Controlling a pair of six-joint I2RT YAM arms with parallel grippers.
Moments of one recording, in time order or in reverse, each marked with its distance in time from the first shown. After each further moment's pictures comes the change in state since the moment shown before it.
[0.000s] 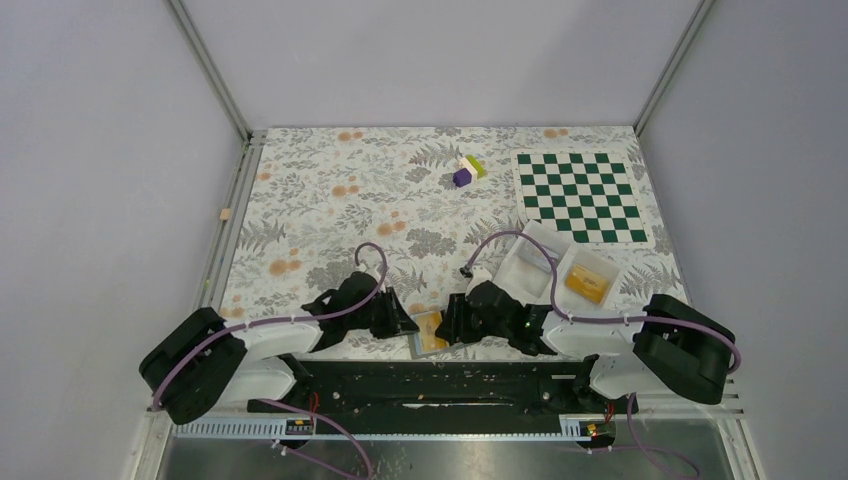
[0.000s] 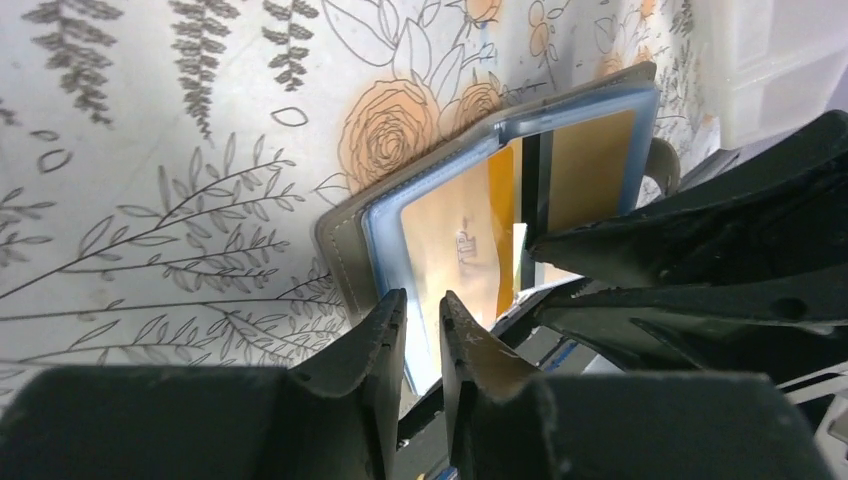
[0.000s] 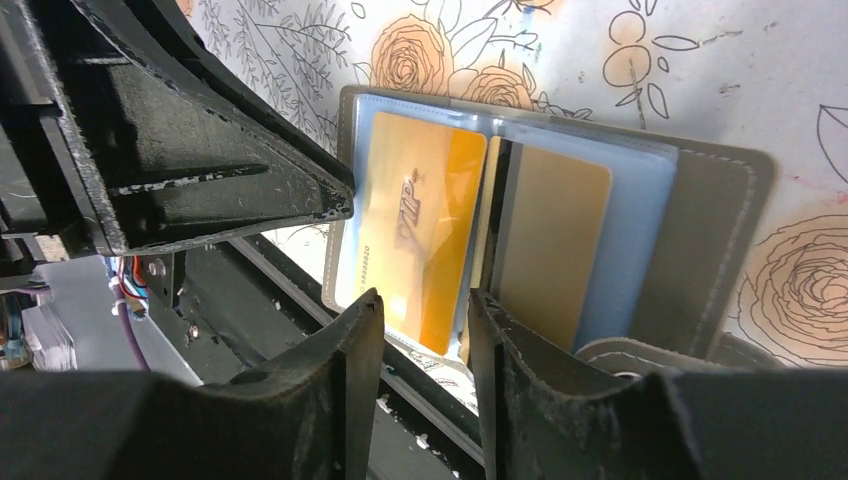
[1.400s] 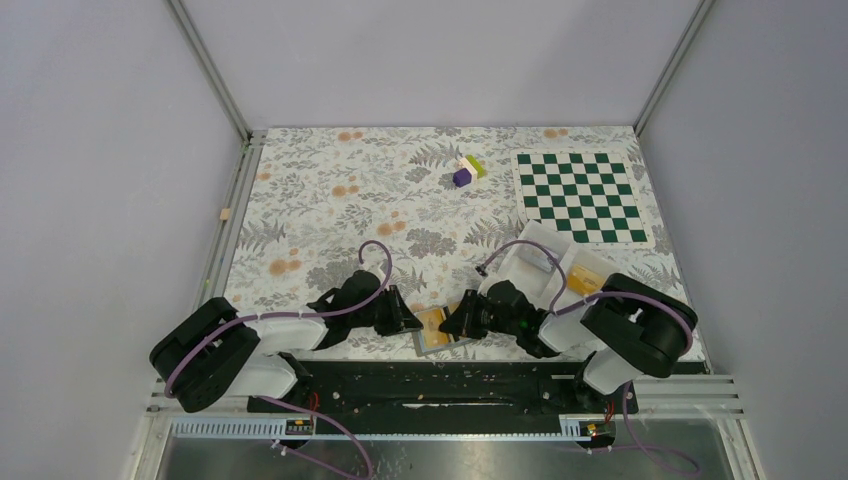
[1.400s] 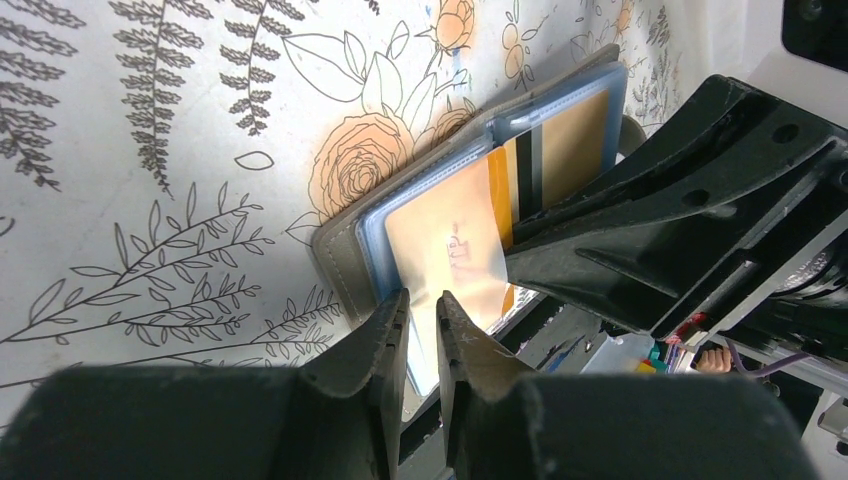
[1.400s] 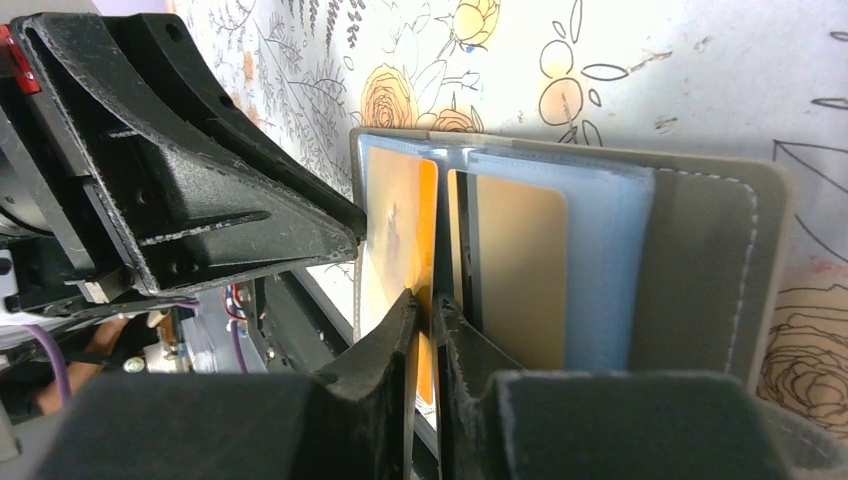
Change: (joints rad) left arm 0.000 0.106 -0.003 0.136 0.025 -0.014; right arm -0.147 0.218 -0.172 0.537 -0.196 0.157
